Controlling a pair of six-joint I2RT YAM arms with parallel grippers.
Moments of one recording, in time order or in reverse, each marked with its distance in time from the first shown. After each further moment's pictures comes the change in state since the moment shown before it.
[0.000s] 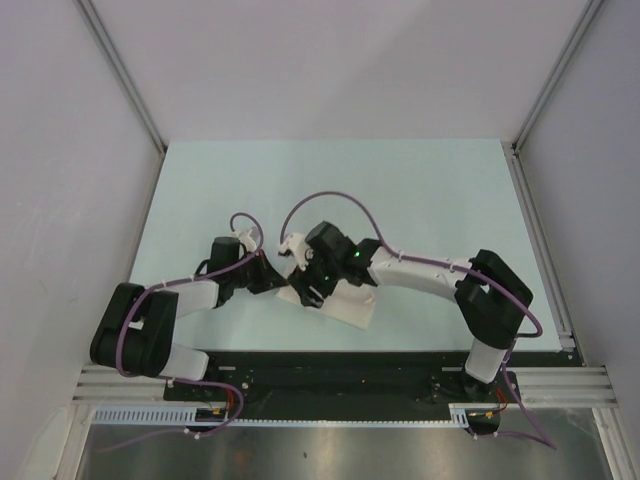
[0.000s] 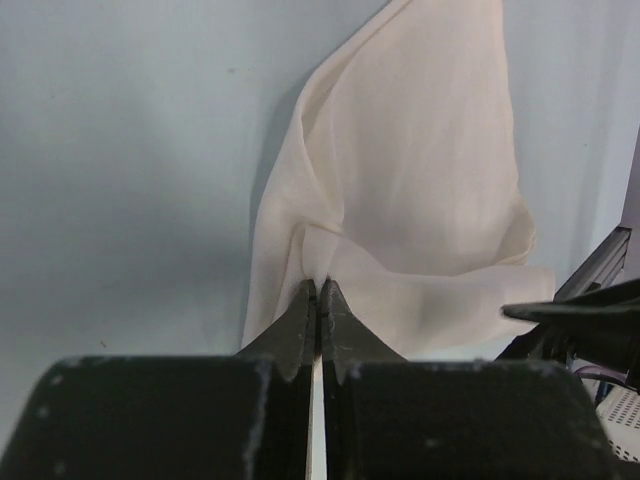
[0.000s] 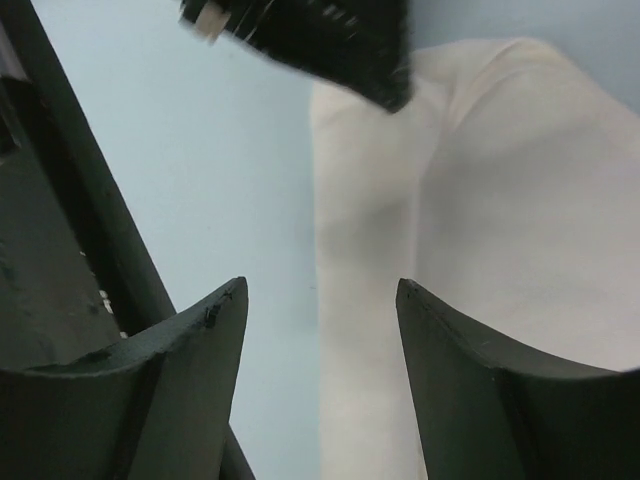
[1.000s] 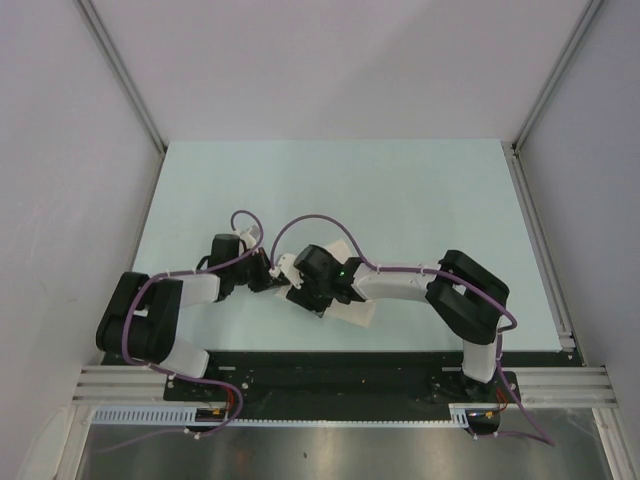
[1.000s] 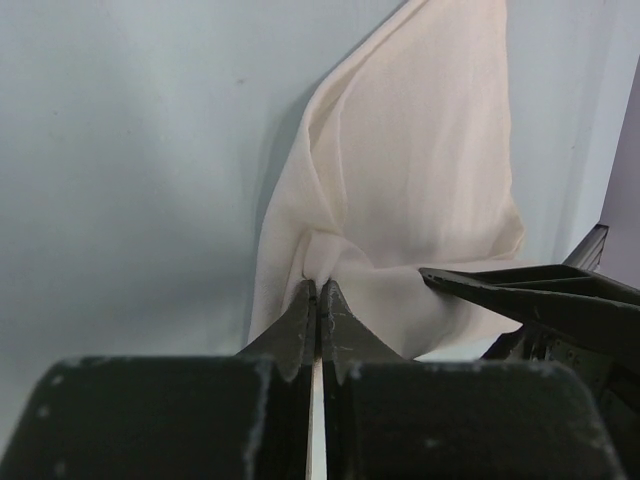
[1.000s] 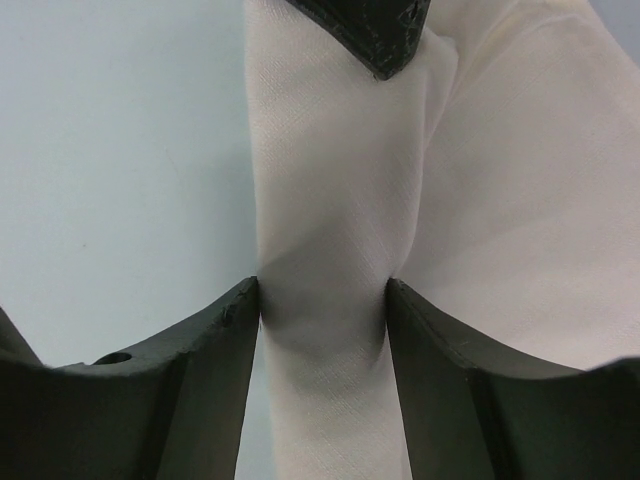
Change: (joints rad) left arm 0.025 0.081 0.040 0.001 0.053 -0.016; right arm 0.134 0.106 -0.077 0.106 0.278 -0.111
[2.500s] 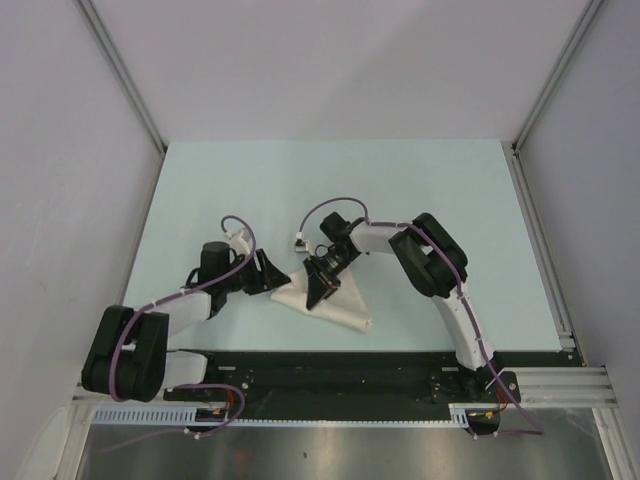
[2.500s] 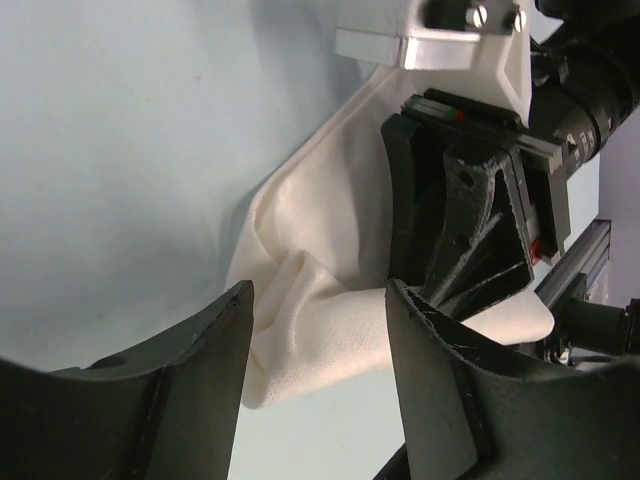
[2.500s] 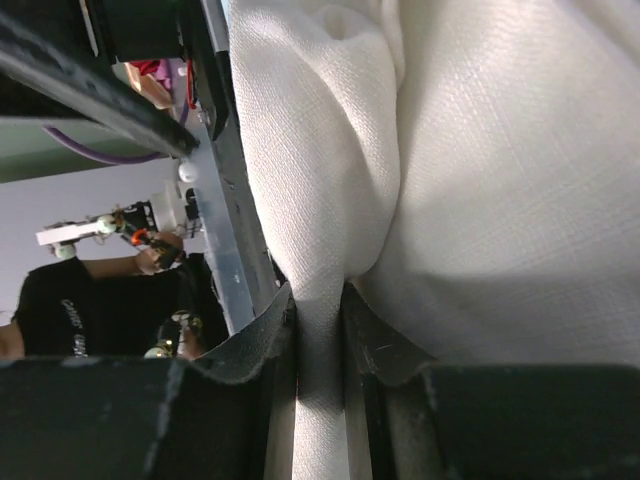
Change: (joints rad) left arm 0.022 -0.212 -0.115 0.050 0.007 0.035; right arm -0.337 0.428 0.328 -0.312 -1.097 0.201
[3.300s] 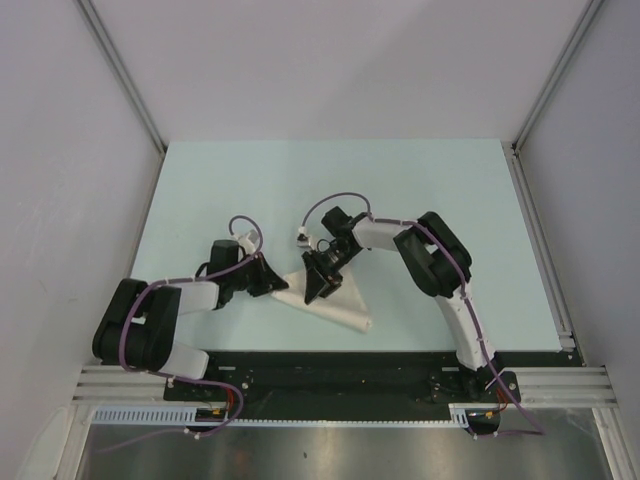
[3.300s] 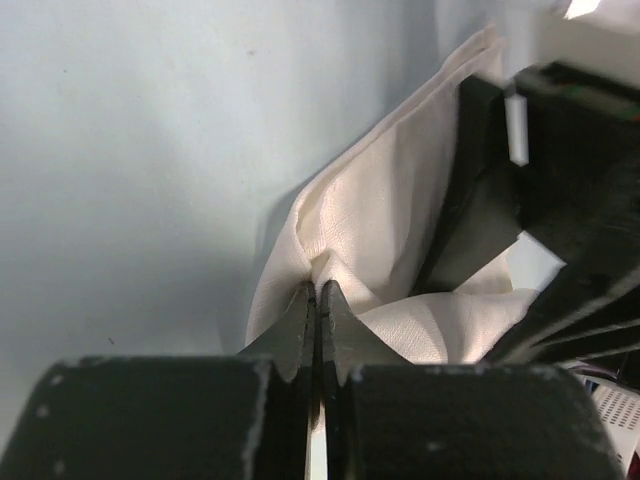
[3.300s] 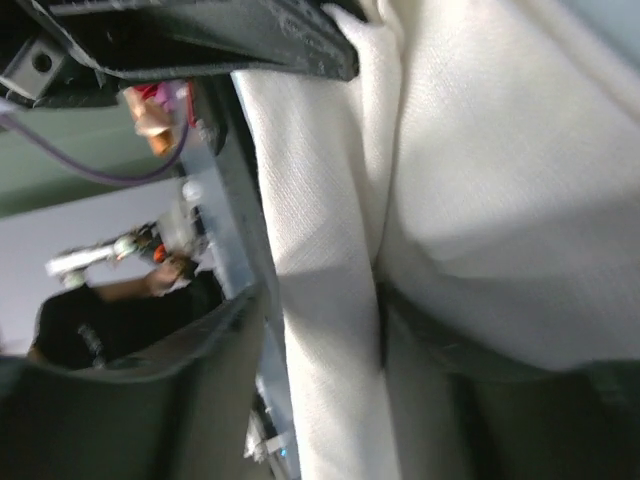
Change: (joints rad) left arm -0.039 0.167 0.046 0.009 -0.036 -0.044; right arm -0.024 -0.003 0.021 -0.032 0.019 0.066
